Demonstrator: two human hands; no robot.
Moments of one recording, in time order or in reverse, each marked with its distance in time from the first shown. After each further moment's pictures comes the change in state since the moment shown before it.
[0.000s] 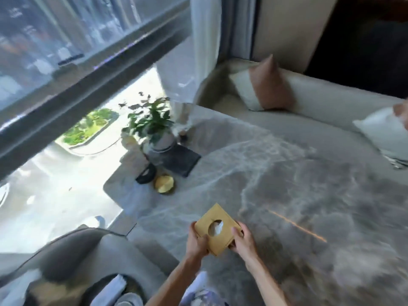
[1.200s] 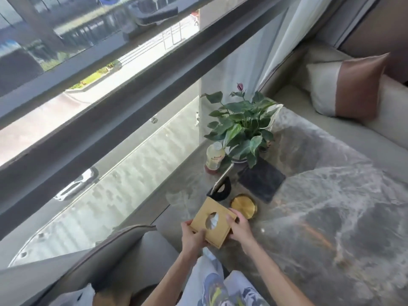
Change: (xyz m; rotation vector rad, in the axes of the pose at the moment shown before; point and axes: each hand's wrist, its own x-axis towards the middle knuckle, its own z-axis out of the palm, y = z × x) left_hand 0.216 0.066 -0.323 -0.176 0.100 -0.194; right_hand 0.107 -0.080 0.386 -0.209 -0.144 0.207
